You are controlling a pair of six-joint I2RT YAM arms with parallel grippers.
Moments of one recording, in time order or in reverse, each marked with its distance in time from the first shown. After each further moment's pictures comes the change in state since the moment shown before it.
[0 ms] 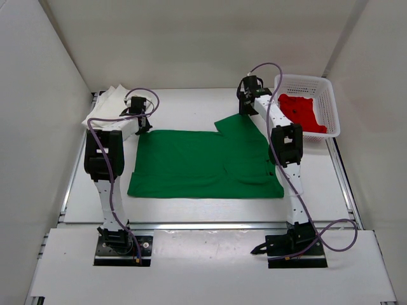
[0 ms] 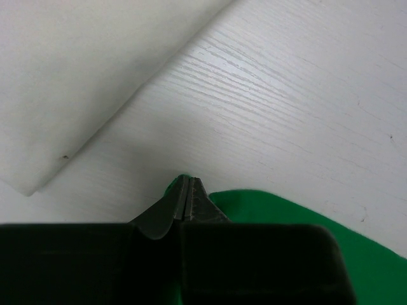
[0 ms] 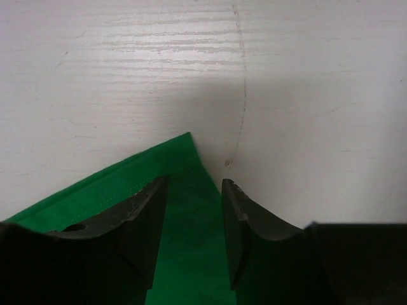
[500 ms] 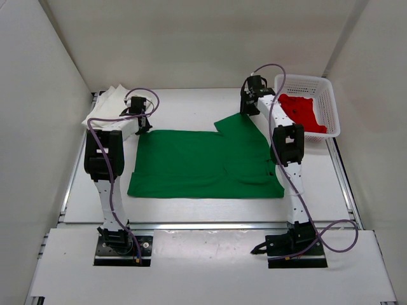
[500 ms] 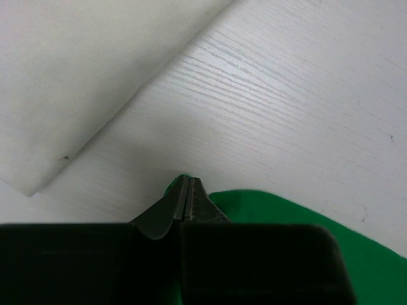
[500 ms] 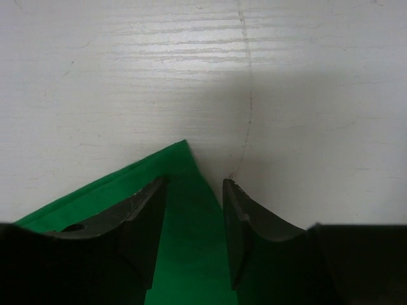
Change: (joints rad) left arm 0.000 0.000 0.000 0.002 0.000 0.004; right arm -0.029 0.032 0.035 -0.002 -0.098 0.022
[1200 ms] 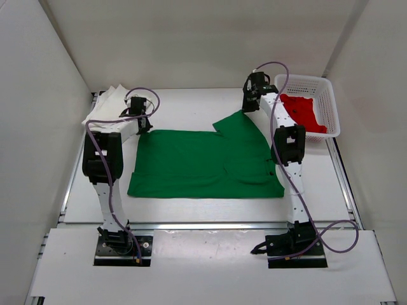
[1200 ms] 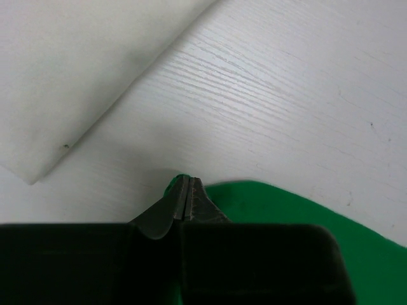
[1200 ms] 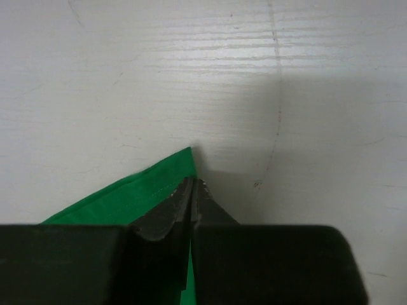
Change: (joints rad) left arm -0.006 -0.034 -0.032 0.020 0.004 0.003; right arm -0.019 0.030 0.089 -0.025 -0.153 0.045
